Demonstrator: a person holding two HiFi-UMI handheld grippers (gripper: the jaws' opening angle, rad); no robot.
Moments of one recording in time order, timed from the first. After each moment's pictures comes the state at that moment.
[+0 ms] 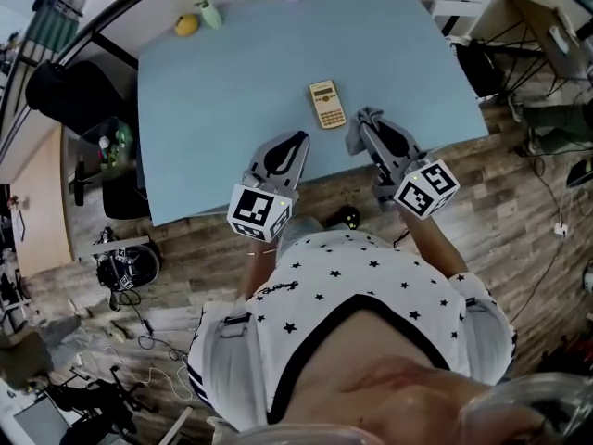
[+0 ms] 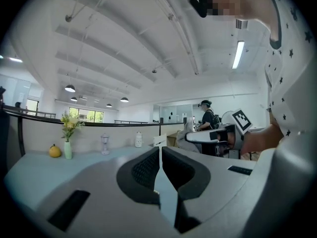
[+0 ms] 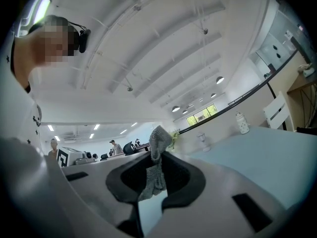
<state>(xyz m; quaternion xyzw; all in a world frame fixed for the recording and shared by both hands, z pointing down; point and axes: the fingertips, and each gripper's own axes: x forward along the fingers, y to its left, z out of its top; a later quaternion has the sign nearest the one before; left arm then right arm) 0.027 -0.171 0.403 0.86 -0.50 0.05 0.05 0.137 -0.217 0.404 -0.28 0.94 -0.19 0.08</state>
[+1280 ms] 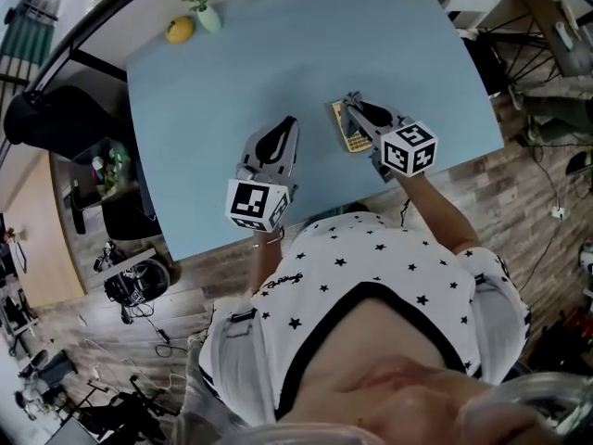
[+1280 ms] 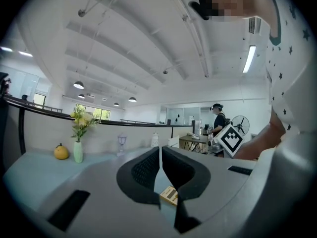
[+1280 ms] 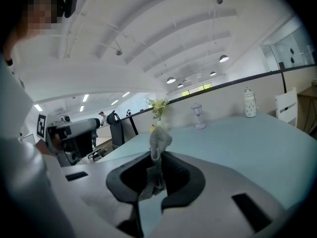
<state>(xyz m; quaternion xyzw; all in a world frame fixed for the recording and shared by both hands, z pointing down) -0.088 -0.278 0.418 0.85 -0.52 0.03 0.07 0.024 -0.348 0.508 -0.29 0.93 -0.21 -0.12</state>
